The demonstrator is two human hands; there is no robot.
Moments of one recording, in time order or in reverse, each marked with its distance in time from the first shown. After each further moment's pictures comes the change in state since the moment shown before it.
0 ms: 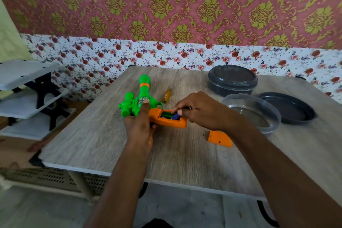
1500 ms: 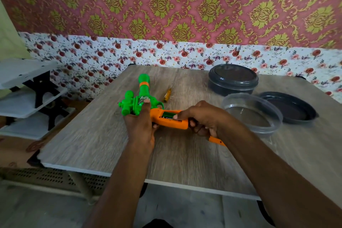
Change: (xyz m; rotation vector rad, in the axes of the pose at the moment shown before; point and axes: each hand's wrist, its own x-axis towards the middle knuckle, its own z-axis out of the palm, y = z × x) left_hand -0.003 0.001 0.003 0.045 0.009 0.019; right_hand 0.005 0.004 0.021 0.804 -0.004 0.809
